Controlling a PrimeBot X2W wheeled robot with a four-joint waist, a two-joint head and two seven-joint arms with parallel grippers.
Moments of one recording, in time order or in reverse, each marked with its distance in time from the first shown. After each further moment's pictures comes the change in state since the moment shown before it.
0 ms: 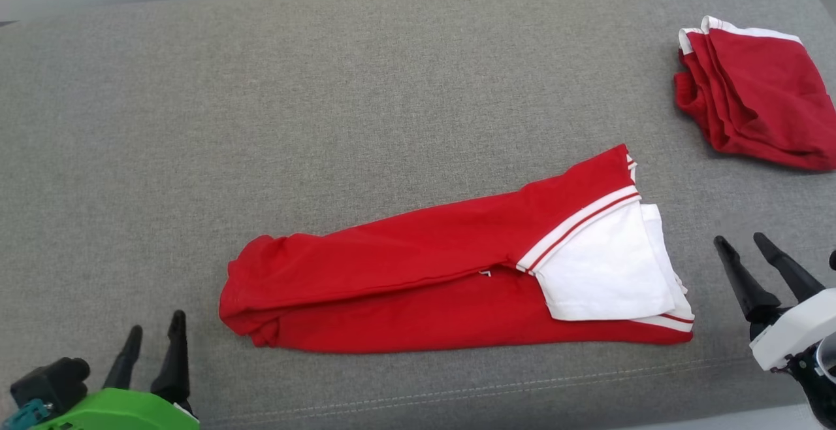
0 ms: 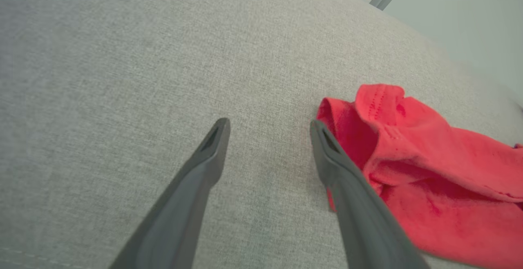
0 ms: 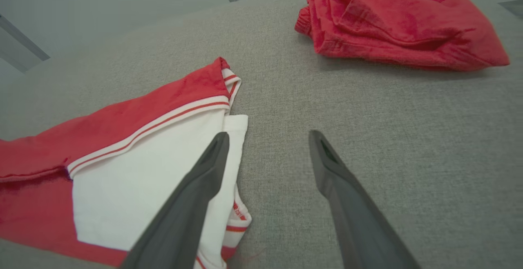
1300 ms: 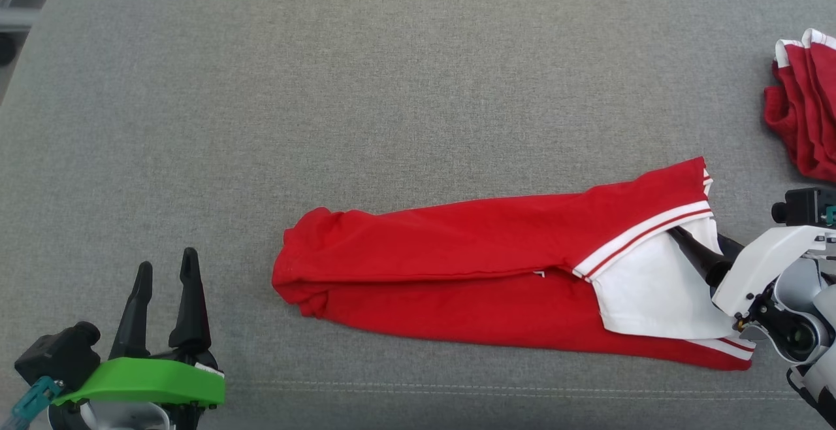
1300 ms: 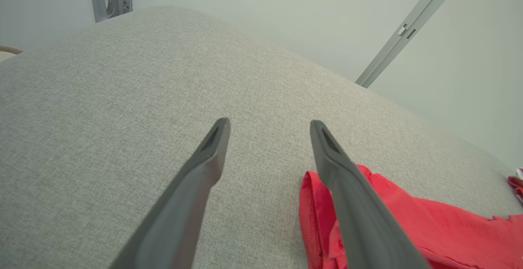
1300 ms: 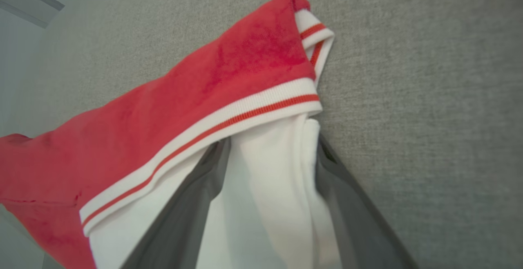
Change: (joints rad) left arm -0.050 -0.073 0.008 -0.148 0.063 0.027 -0.101; right arm -0.241 0.065 0.119 0.178 0.231 0.000 0.350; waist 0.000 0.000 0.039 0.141
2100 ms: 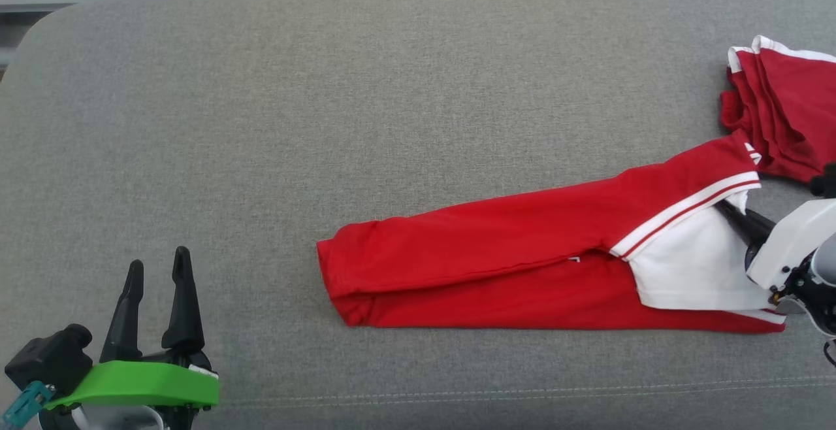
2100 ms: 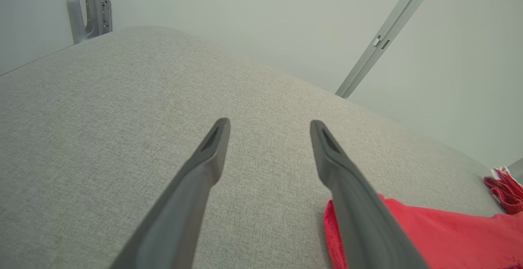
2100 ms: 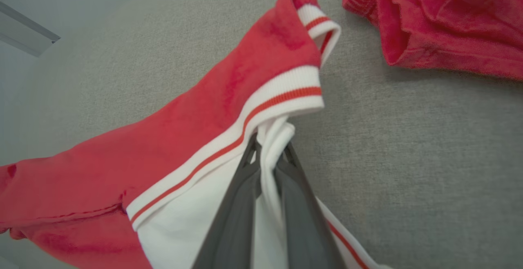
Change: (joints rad) left arm 0.010 0.003 0.014 -0.022 0.017 0.000 -0.009; right arm -0.068 -0.058 0.007 0.040 0.010 0.001 0.014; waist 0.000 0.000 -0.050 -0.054
